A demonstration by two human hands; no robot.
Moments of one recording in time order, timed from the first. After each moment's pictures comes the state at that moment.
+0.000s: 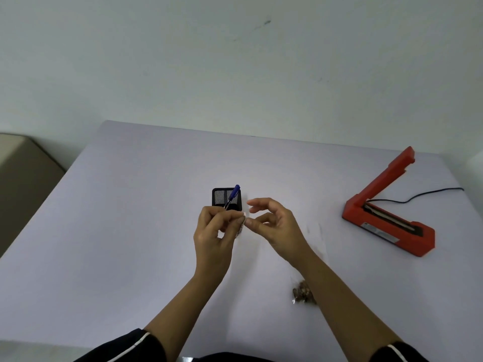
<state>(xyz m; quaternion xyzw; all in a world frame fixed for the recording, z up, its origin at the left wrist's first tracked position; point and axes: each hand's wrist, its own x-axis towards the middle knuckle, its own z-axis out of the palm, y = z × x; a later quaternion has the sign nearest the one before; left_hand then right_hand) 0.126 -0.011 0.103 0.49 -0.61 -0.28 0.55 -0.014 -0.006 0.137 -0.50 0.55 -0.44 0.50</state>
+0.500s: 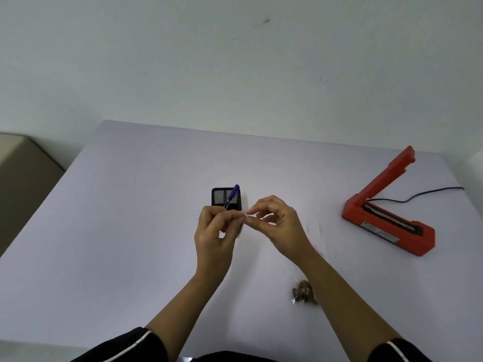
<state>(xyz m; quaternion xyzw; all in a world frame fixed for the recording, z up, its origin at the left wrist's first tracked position) 0.122 -0.012 0.103 0.48 -0.63 -0.26 0.55 -0.020 -0.013 0.127 -0.56 0.54 -0.46 0.42</state>
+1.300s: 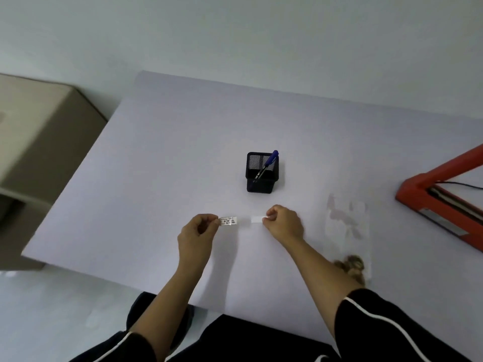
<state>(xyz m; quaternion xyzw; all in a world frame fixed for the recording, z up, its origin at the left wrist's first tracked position) 0.212 0.012 0.037 0.74 -0.36 -0.44 0.36 0.017 -0.037 -0.038 -0.53 0.76 -0.13 0.36</state>
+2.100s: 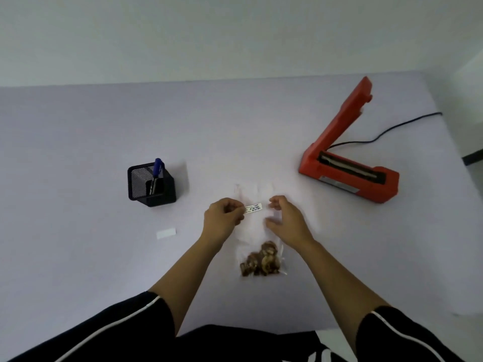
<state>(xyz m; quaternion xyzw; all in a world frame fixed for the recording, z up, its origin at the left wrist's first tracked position) -0.026 -0.043 0.006 0.62 -0.47 -0.60 0.19 -0.197 0.020 -0.034 -0.49 0.75 -0.24 0.38</state>
